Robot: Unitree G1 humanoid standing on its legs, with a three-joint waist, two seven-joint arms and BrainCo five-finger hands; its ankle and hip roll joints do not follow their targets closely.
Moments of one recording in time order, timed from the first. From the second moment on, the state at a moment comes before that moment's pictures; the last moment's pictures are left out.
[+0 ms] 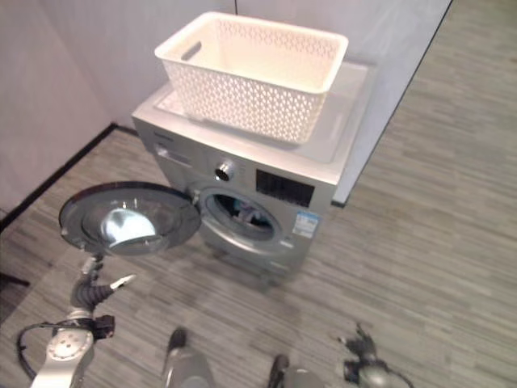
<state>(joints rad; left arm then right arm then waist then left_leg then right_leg) 0.19 0.47 0.16 0.22 -0.10 -0.07 0.20 0.09 -0.32 0.11 0.96 0.30 -0.09 -0.14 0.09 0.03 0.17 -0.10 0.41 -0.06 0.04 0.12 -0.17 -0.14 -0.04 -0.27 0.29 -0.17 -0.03</state>
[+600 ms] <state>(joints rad) -0.92 1.14 -0.43 1.00 -0.04 0.00 0.25 -0.07 -0.29 0.29 0.85 0.25 -0.06 -0.05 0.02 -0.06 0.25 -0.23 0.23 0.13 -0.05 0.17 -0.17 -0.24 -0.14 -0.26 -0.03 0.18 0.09</state>
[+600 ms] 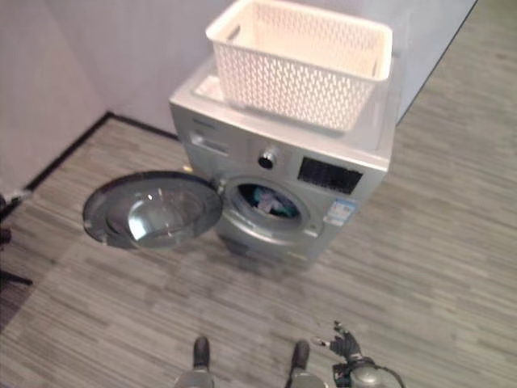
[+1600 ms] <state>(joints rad) -1.76 1.10 -0.86 1.39 -0.11 0.07 0.13 -0.14 -0.33 0.41 0.58 0.50 -0.11 -0.08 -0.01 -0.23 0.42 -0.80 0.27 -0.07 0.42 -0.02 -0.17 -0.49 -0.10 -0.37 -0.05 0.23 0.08</state>
